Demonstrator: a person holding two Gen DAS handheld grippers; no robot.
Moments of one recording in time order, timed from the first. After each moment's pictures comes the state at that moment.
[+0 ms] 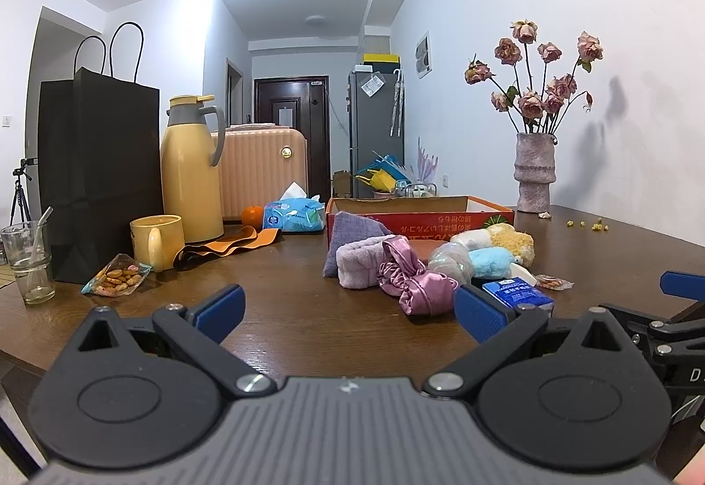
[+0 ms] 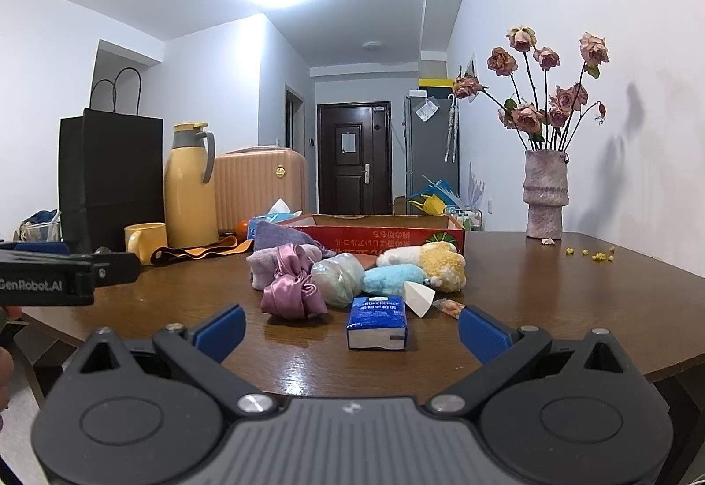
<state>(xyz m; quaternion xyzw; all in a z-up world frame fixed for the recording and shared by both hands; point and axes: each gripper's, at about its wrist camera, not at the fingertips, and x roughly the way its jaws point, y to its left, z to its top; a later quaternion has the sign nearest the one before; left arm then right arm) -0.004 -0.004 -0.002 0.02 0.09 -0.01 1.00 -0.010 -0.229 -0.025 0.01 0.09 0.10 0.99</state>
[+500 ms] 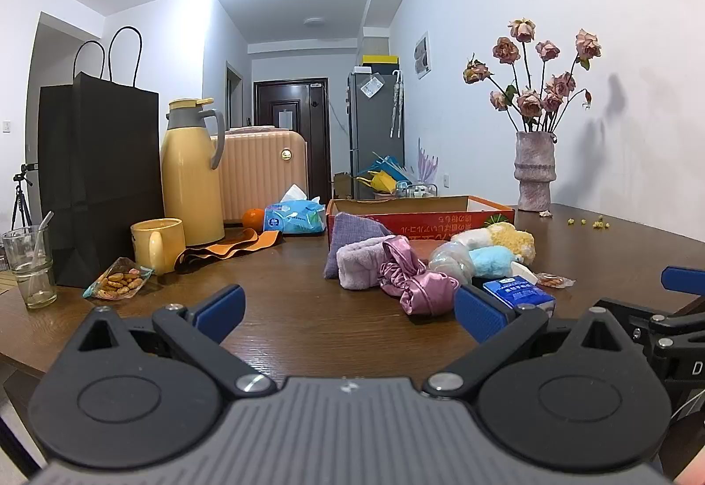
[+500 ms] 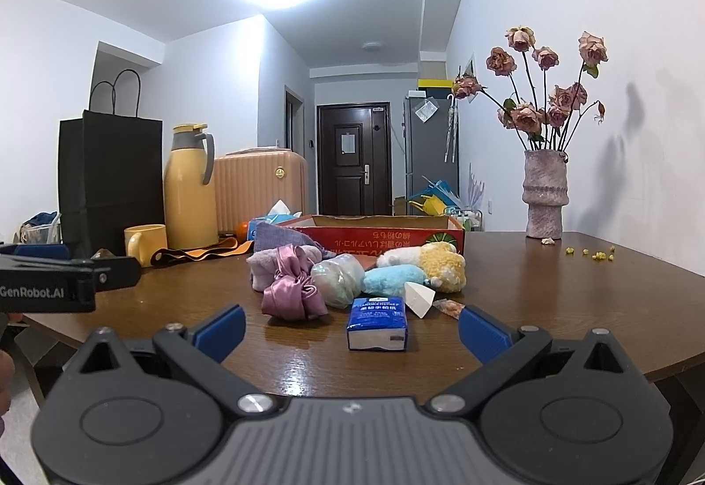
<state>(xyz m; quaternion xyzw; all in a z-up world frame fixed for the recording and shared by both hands) -0.004 -0.004 -0.002 0.02 0.09 -0.01 1.00 -0.011 -0.228 -0.025 0.01 0.09 0.10 0.99</state>
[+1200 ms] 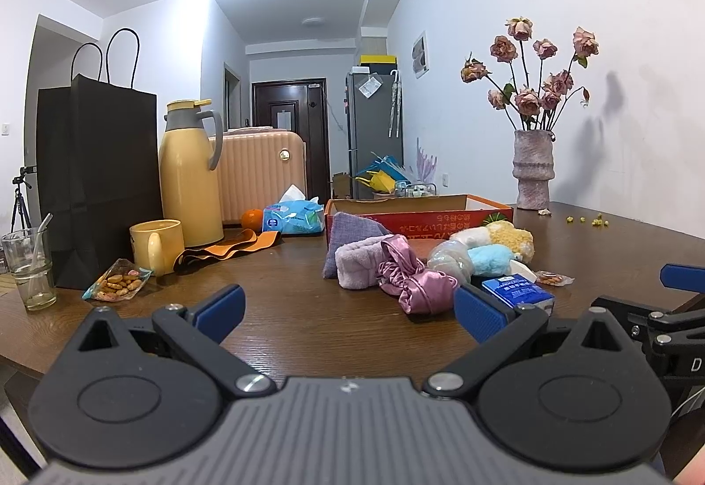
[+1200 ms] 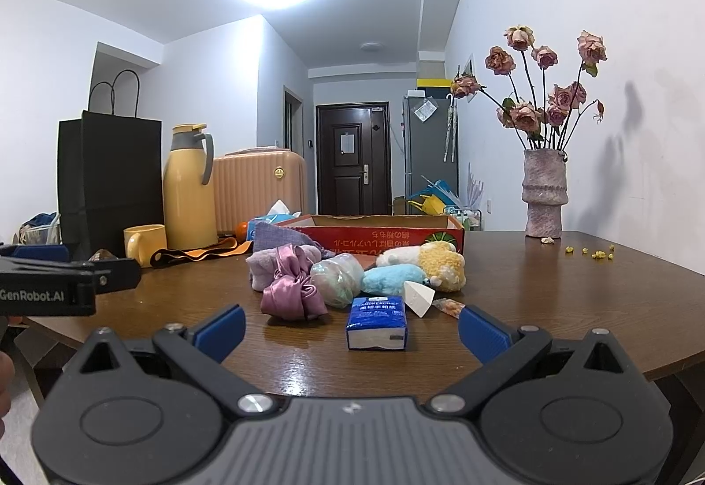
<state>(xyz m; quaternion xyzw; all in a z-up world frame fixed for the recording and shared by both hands) -0.004 -0.005 -0.004 0.02 0.09 -0.01 1.00 -0.011 -0.230 -0.025 0.02 0.09 0.10 0.99</state>
